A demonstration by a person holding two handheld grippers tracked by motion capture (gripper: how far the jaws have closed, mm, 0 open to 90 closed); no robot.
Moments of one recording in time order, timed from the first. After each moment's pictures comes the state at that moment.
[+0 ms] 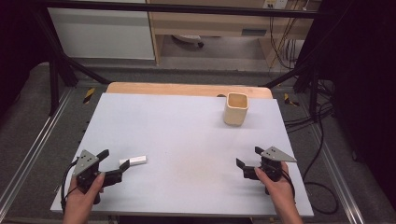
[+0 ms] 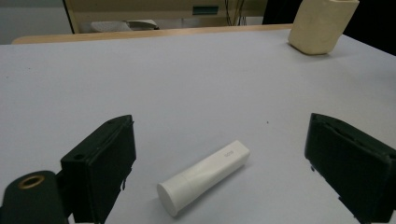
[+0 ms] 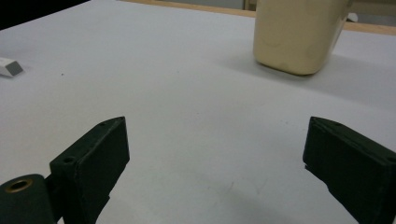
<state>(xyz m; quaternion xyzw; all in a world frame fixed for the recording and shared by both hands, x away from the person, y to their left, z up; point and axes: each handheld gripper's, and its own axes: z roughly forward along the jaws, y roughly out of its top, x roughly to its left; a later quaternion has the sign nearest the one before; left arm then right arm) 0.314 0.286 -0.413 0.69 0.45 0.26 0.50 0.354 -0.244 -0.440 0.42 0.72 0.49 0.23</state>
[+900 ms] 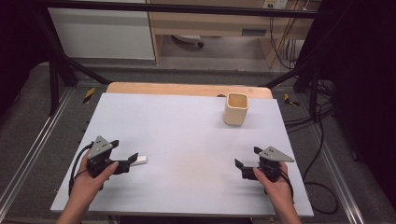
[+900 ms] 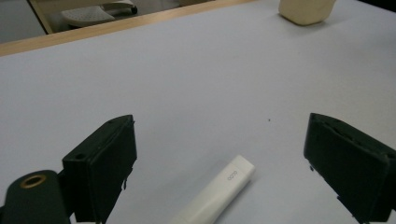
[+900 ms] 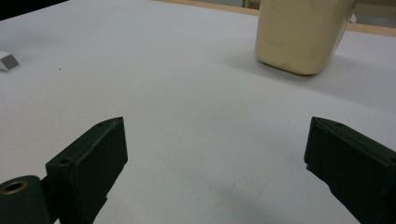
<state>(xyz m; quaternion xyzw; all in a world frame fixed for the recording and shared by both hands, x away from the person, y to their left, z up) 0.358 0.269 -0.401 0.76 0.40 0.24 0.45 0.355 -0.240 -0.440 0.42 0.73 0.48 0.24</state>
